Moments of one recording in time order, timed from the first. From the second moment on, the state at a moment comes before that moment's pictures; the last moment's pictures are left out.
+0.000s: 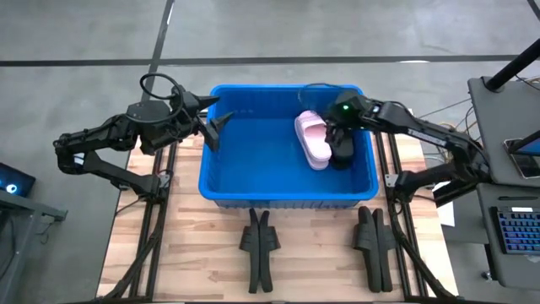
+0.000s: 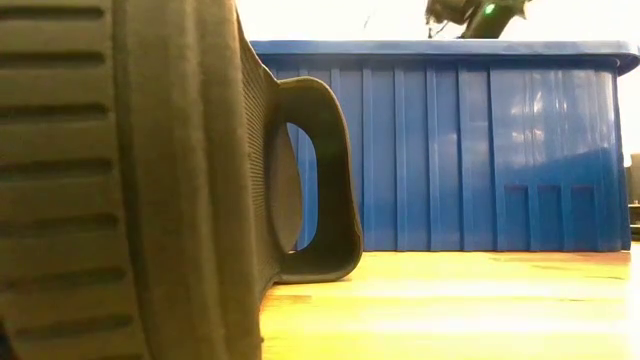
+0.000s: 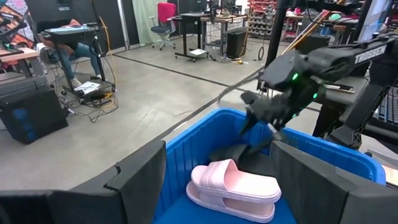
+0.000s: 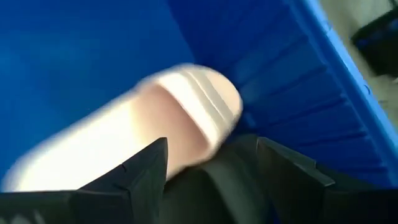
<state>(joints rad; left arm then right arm) -0.01 1.10 1.53 -0.58 -0.66 -0.15 -0.54 1.27 1.14 -0.71 0.19 -0.24</state>
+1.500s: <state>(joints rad) -0.32 1.16 1.53 -1.02 0.08 -0.42 0.26 1.02 1.14 -0.20 0.50 0.39</state>
